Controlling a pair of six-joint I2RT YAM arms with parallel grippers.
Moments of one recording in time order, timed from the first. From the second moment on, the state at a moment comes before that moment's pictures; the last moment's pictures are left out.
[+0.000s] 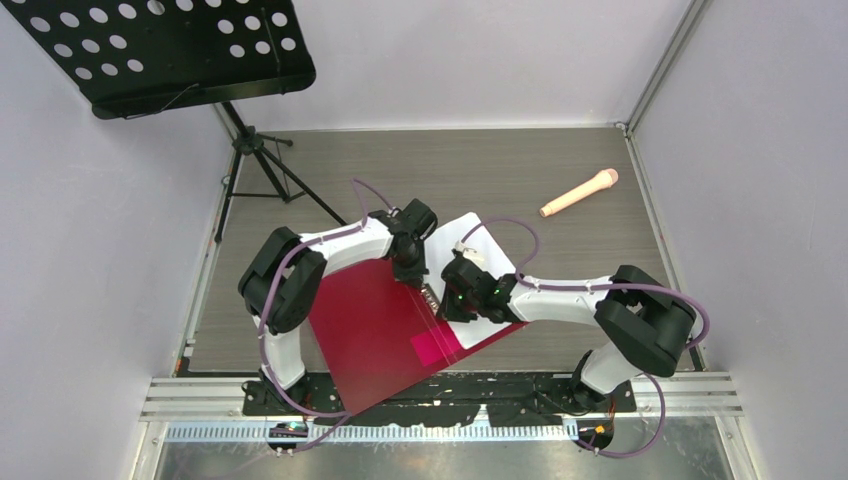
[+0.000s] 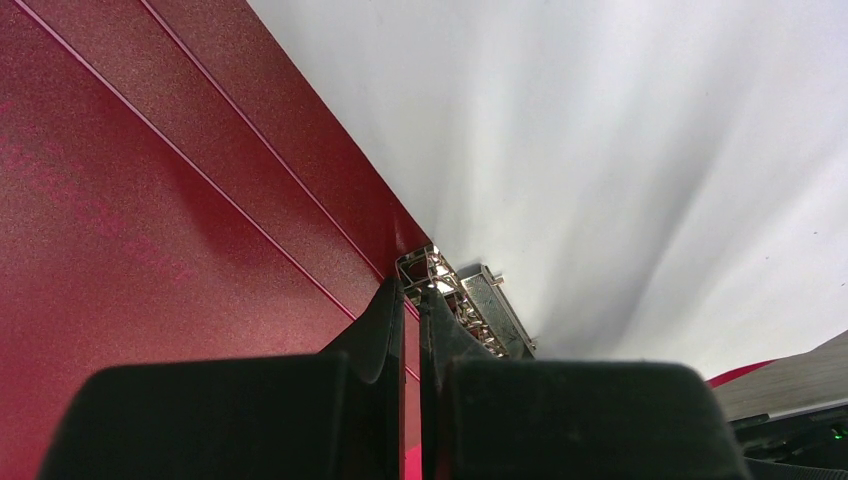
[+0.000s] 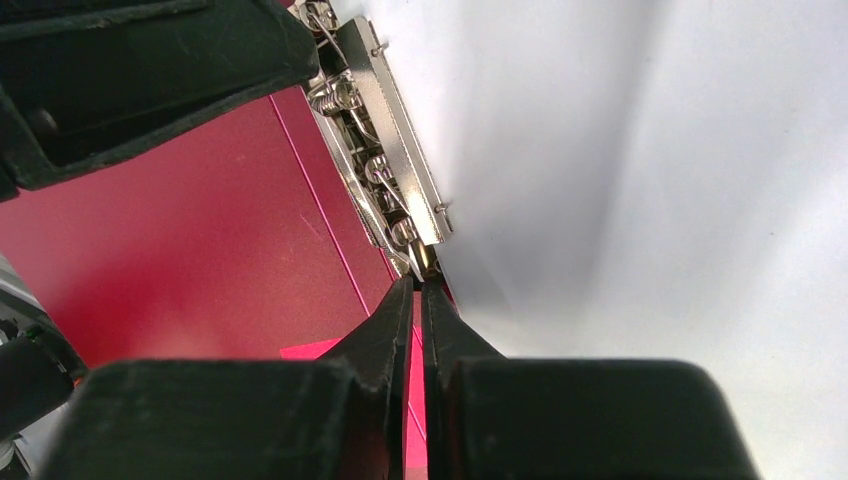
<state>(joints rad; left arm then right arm) -0.72 1.88 1.22 -0.63 0.03 -0.76 0.94 1.54 0.70 -0.11 0.08 0.96</state>
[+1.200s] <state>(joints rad) -0.71 1.85 1.18 -0.60 0.03 -0.91 0.92 1.56 0.74 -0.15 0.02 0.86</state>
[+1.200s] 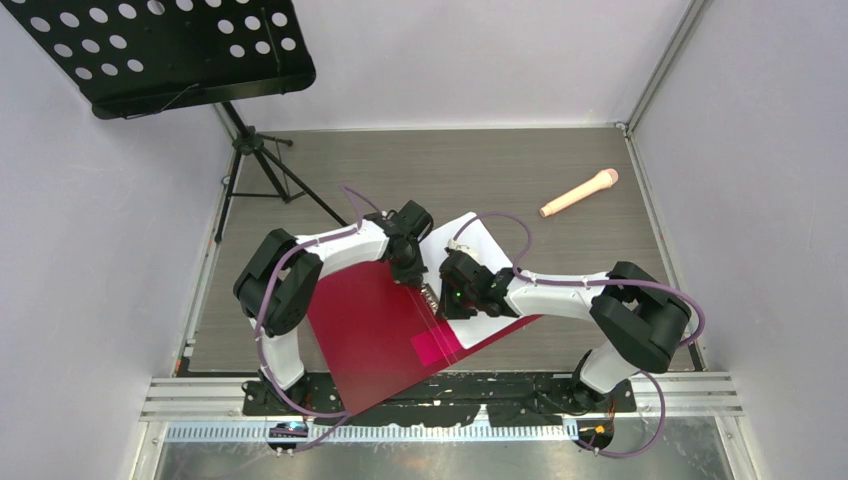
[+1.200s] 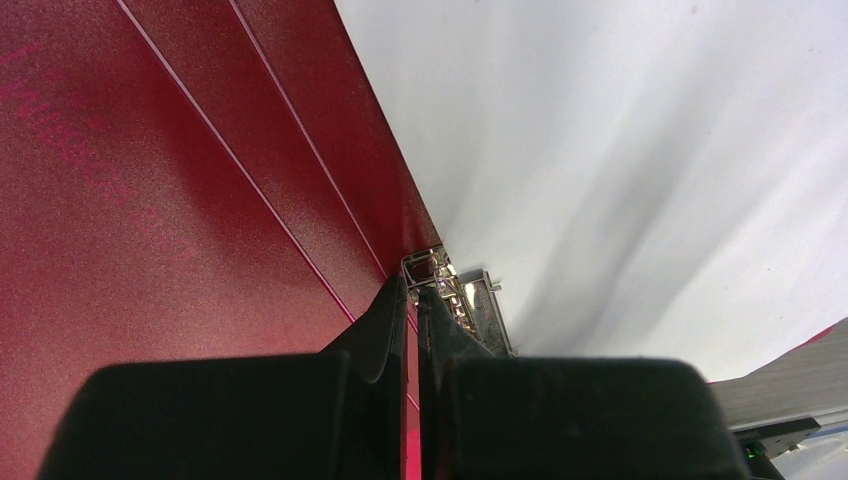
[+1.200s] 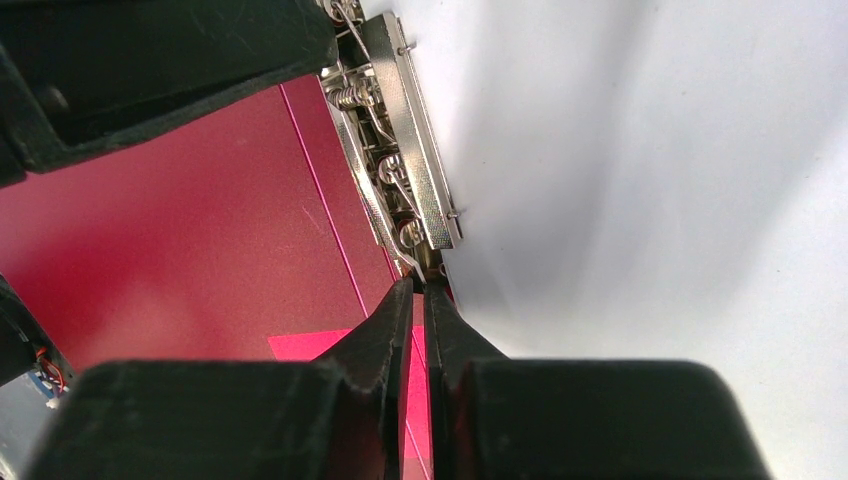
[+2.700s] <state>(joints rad) -0.71 1.86 1.22 -0.63 0.03 -0.84 0.92 1.53 0.78 -0.25 0.03 0.82</state>
